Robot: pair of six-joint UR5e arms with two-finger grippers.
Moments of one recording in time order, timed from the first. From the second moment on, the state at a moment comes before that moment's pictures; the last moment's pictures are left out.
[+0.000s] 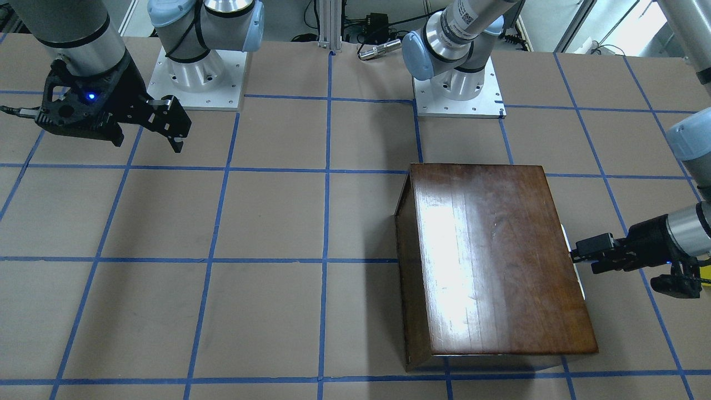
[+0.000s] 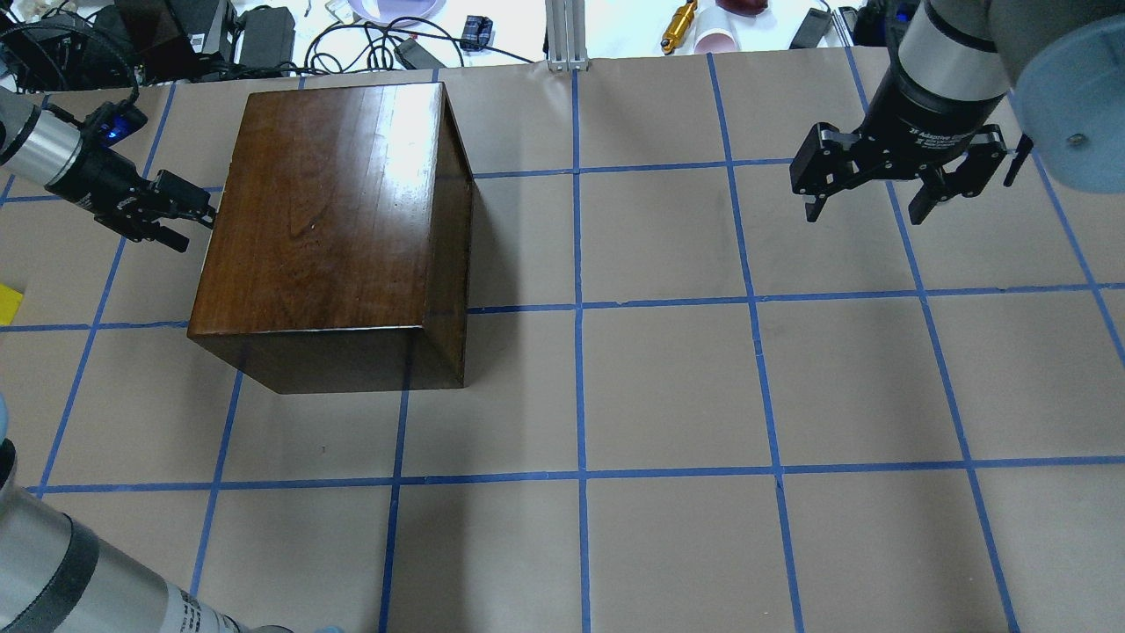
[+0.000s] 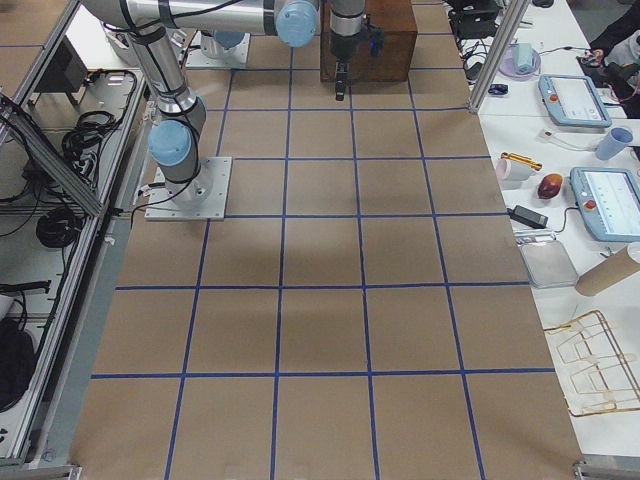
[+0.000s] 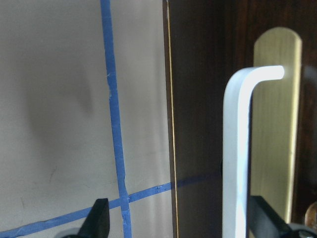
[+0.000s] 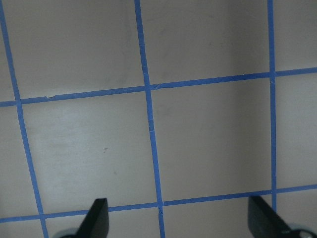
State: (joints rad) left arm -1.02 -2.04 -1.49 -1.47 1.22 0.64; right arm 1.52 -1.59 1.63 -1.60 -1.59 0.04
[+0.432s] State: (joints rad) left arm -1.02 -2.05 -1.48 -1.47 1.22 0.64; right arm 1.52 -1.59 1.63 -1.60 -1.59 0.04
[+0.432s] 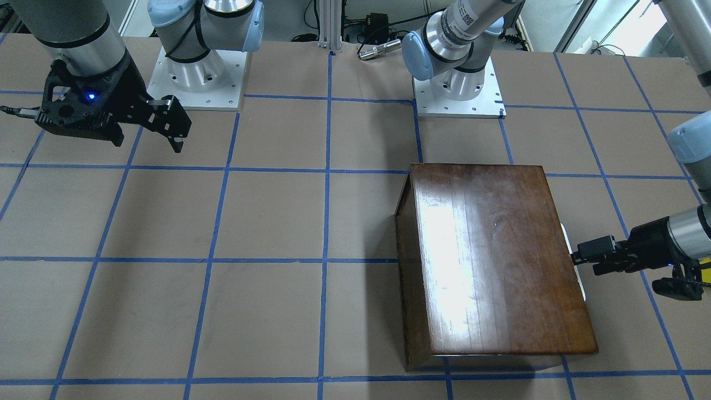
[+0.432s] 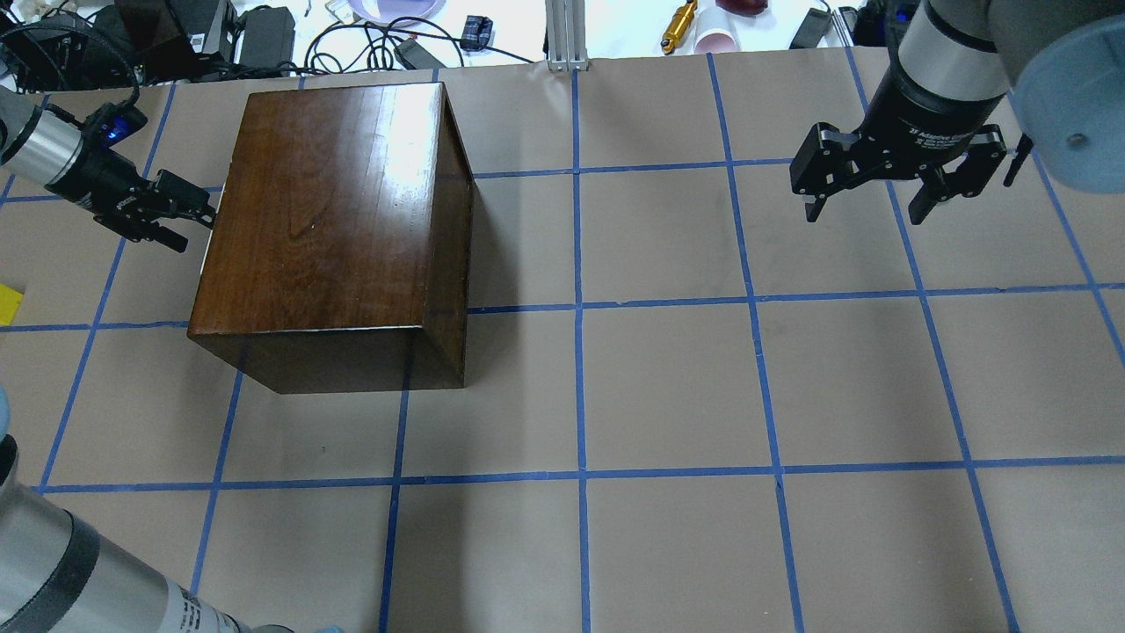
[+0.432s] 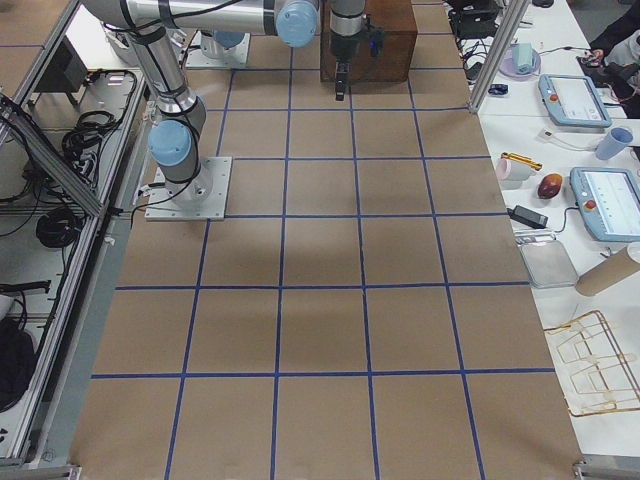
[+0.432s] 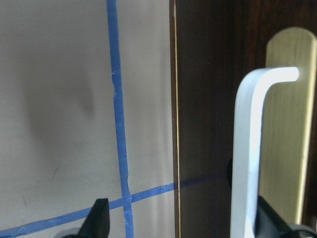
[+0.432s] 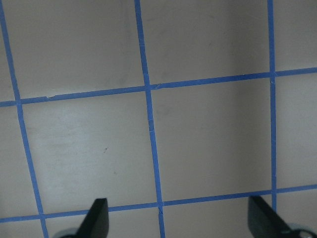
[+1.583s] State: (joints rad) left arm -1.02 -2.05 -1.45 -1.43 1.31 0.66; right arm 1.52 -1.59 1.63 -1.60 -1.59 0.04
